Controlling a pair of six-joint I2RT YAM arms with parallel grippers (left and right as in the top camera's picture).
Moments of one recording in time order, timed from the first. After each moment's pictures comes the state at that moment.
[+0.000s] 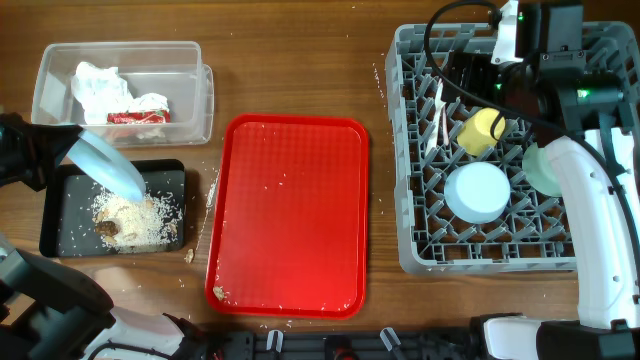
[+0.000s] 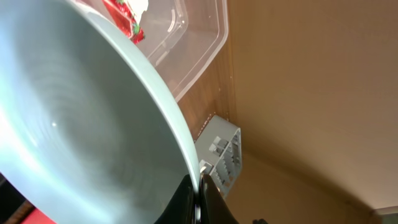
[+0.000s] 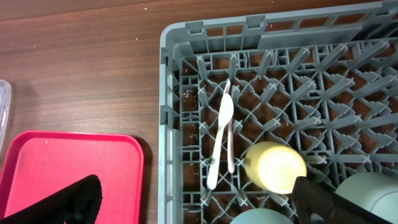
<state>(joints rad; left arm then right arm) 0.82 1.75 1.62 -1.33 0.97 -0.30 0.10 1.51 1.63 -1.01 -0.02 0.15</state>
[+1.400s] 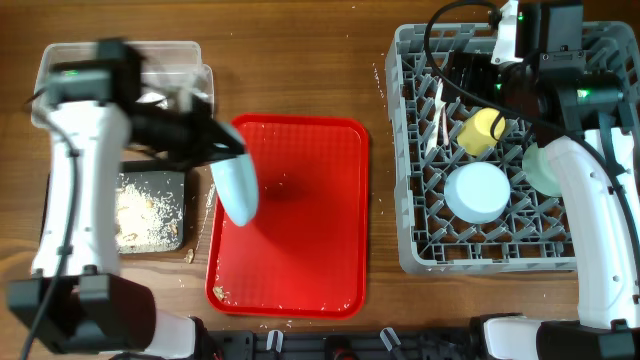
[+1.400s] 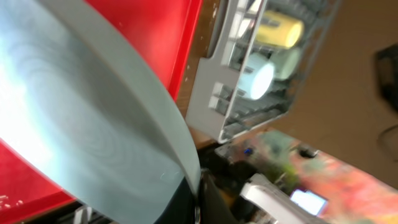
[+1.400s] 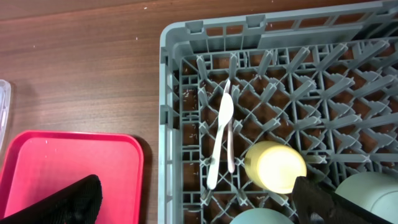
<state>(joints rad) 0.03 1.66 1.63 -1.53 0.77 -0.19 0.10 1.51 1.63 -1.01 -0.02 0.15</state>
